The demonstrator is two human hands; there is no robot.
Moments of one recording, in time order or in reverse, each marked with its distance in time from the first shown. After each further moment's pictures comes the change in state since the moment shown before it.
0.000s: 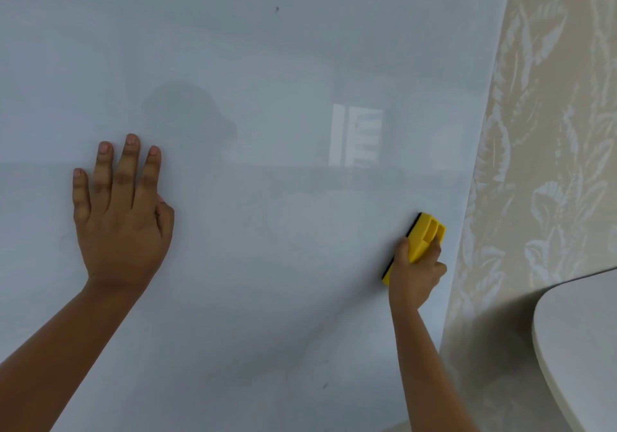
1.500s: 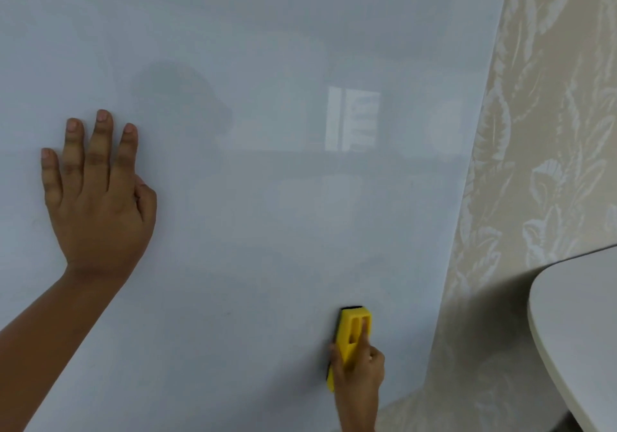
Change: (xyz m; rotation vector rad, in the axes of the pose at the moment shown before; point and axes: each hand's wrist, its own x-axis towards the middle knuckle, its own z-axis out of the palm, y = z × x) left_hand -0.004 0.000 -0.001 -0.132 -0.090 -0.027; right_hand -0.138 0.140 -0.028 -0.298 -0.369 -0.110
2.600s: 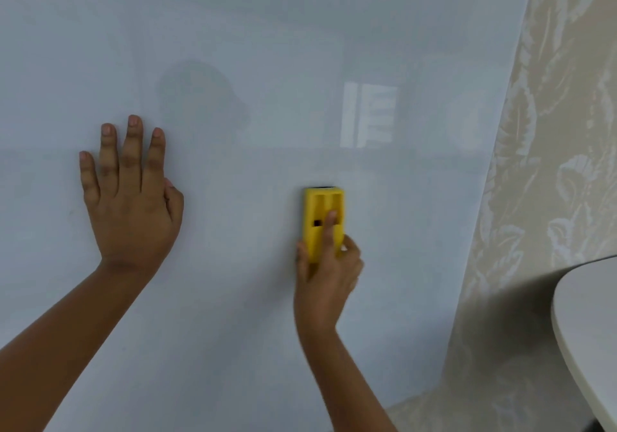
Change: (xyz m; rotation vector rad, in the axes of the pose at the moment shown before) left_hand -0.004 0.002 0.002 0.176 0.064 0.026; right_hand 0.004 -0.184 -0.005 0.124 0.244 -0.456
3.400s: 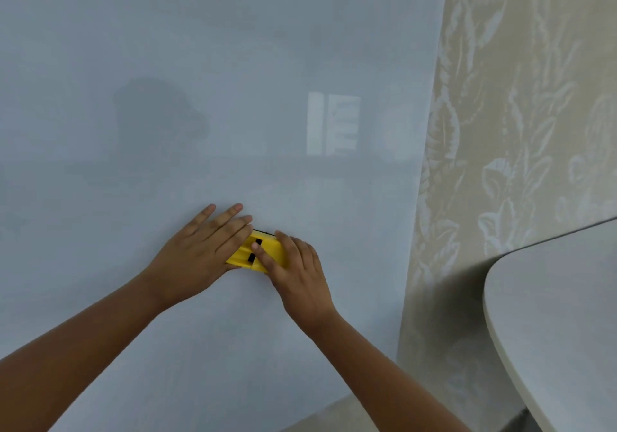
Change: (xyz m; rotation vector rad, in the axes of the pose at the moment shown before) left_hand -0.028 0.078 -0.001 -0.251 -0.424 0.775; right_hand 0.021 0.067 -0.035 -0.300 -0.309 -0.783
